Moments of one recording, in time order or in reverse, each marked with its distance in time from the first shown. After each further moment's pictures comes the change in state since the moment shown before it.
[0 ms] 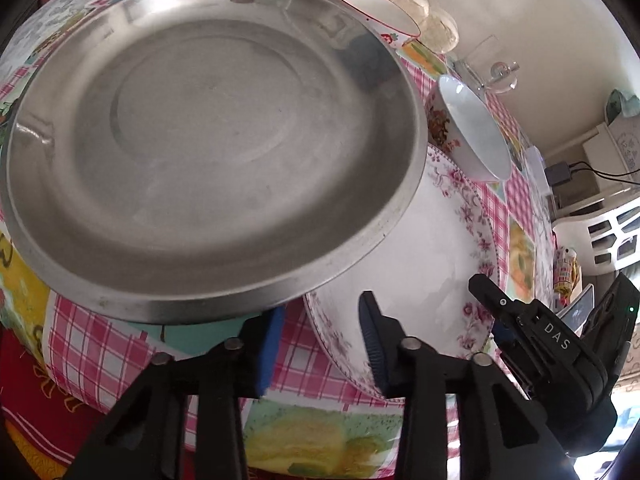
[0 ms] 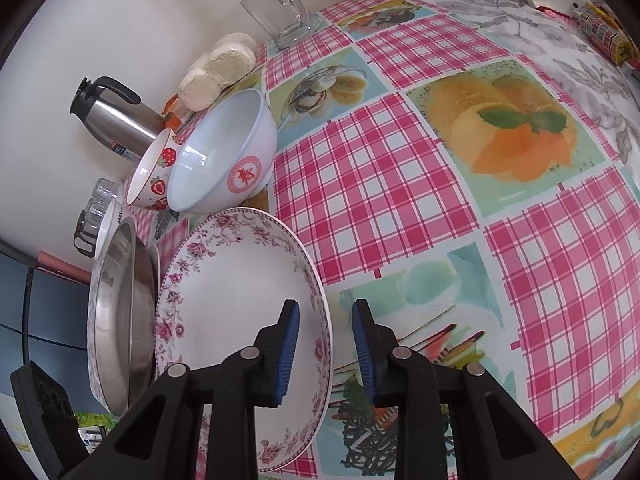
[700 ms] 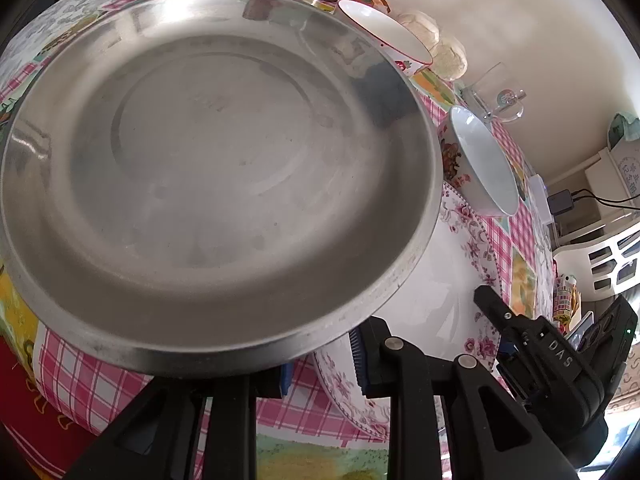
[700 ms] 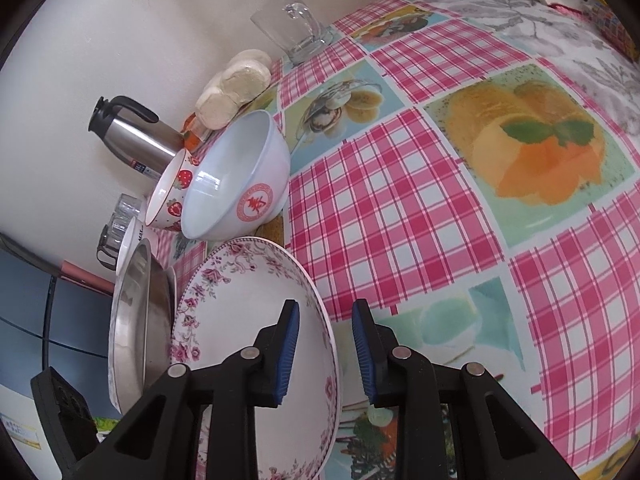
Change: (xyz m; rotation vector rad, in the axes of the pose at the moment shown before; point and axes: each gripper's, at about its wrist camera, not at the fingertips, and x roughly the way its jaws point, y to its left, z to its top) left arm 0.004 0.008 0.009 -0.043 -0.086 -0.011; right arm 0.009 0.000 0.008 -0.022 -0.057 0.109
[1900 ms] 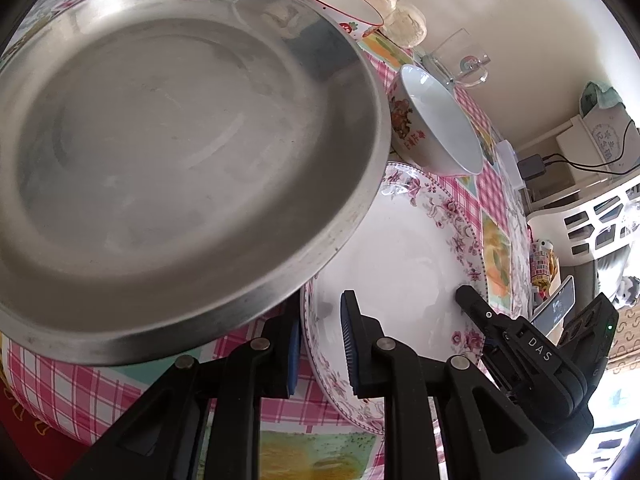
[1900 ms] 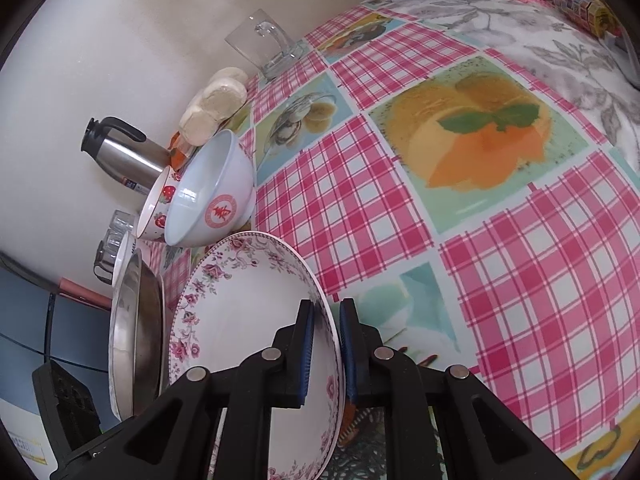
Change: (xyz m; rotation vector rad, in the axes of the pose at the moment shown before) left arm 0.021 -0.029 0.002 0.084 0.083 -0.105; right arm -0.020 -0.030 -0.005 0.075 -0.029 -0.020
